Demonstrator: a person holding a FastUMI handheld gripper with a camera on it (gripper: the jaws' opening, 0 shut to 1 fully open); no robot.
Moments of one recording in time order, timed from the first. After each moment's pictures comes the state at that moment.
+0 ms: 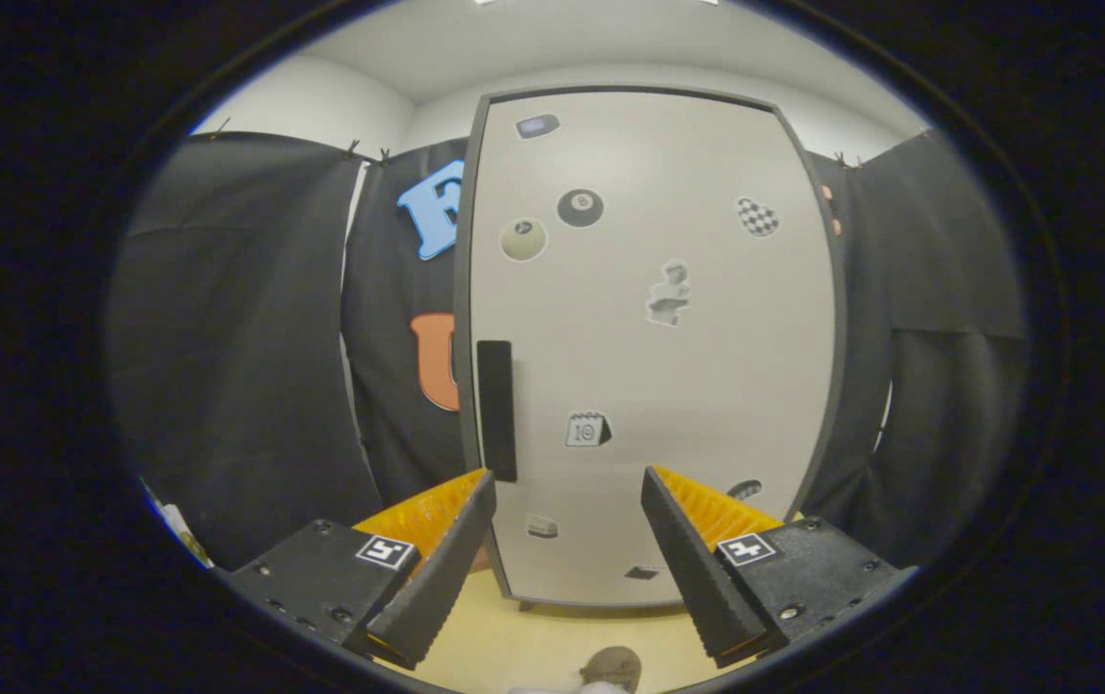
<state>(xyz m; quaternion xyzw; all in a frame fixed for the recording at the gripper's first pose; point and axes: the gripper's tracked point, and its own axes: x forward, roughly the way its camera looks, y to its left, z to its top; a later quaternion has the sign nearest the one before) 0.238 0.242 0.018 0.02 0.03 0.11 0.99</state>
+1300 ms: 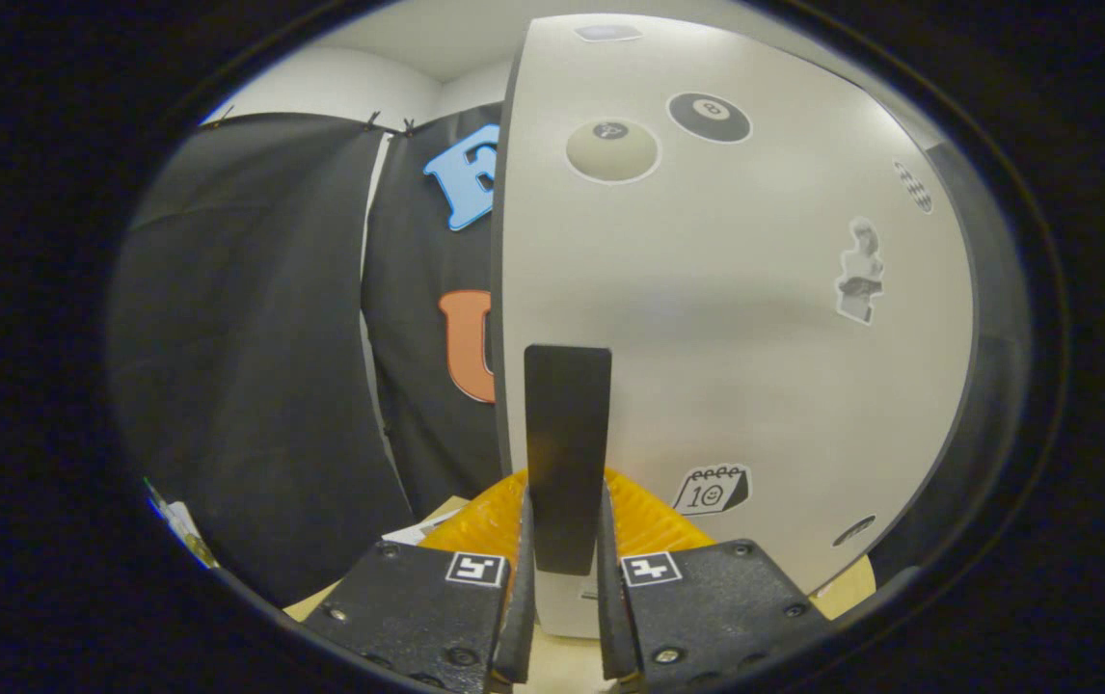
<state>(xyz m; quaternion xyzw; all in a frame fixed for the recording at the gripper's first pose) 0.298 0.300 0.010 0.00 0.07 0.17 0.98</state>
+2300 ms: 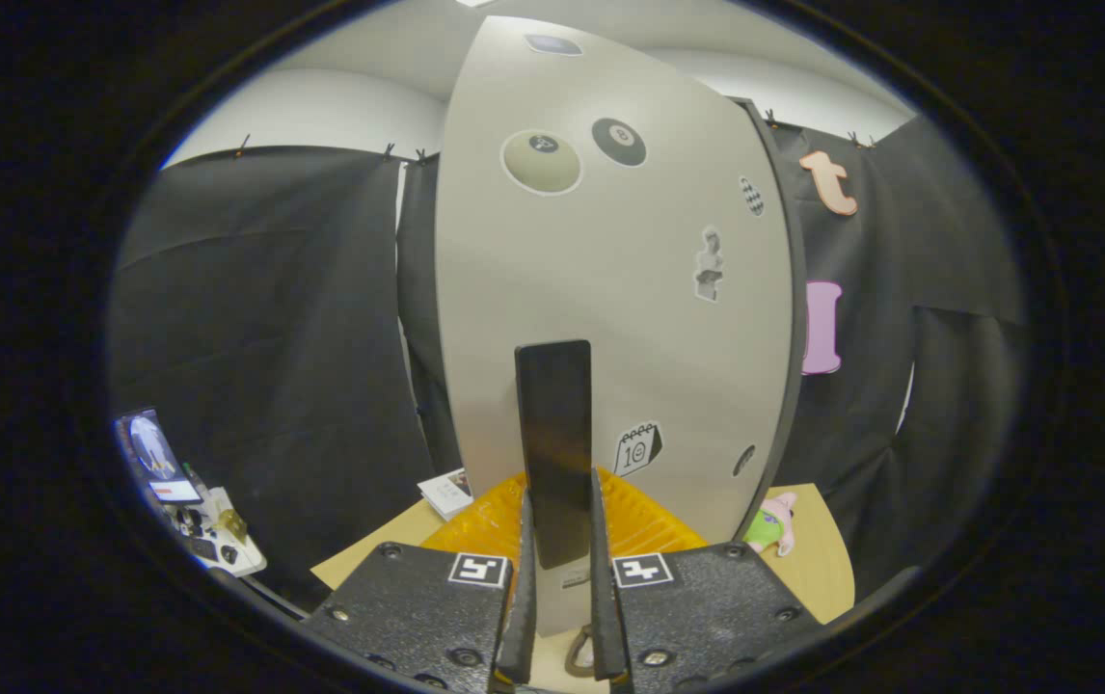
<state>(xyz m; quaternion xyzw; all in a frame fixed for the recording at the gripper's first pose) 0.098 0.152 -0.007 0.03 0.07 0.18 0.98</state>
